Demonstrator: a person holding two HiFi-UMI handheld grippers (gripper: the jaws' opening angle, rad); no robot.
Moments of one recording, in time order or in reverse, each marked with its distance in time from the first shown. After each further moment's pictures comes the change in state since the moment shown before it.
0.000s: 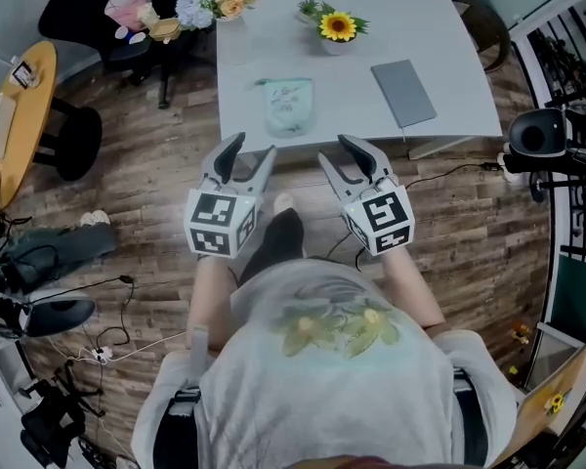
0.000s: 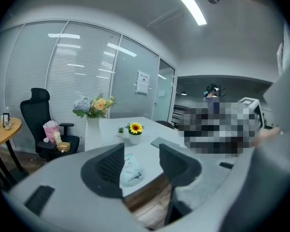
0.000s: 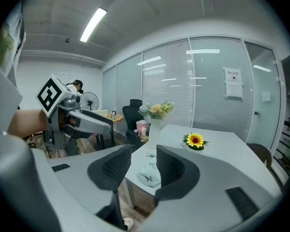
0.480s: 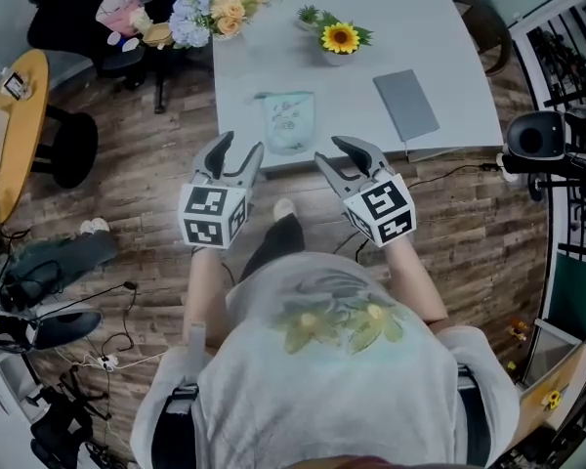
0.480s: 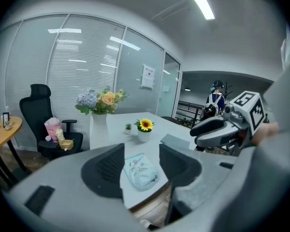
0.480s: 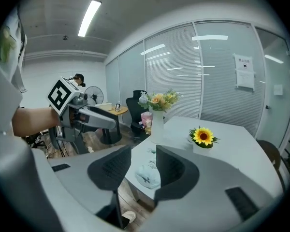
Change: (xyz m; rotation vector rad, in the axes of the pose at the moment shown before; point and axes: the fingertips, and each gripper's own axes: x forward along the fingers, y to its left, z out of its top) left arm 0.045 0.063 0.003 -0.017 0.063 0.027; right arm 0.054 -0.025 0.001 0.004 0.117 0.096
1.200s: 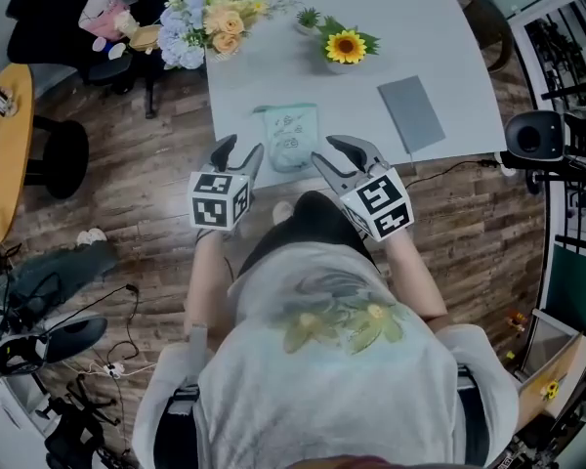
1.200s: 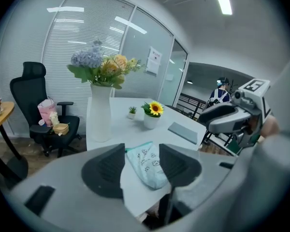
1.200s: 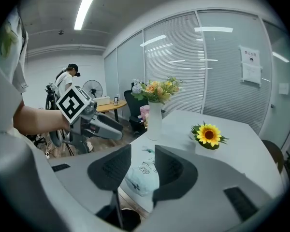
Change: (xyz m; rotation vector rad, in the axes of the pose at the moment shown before) left arm 0.086 0.054 -0.045 -0.077 0.166 -0.049; right arm 0.065 -0.033 -0.002 -0.007 0.083 0.024
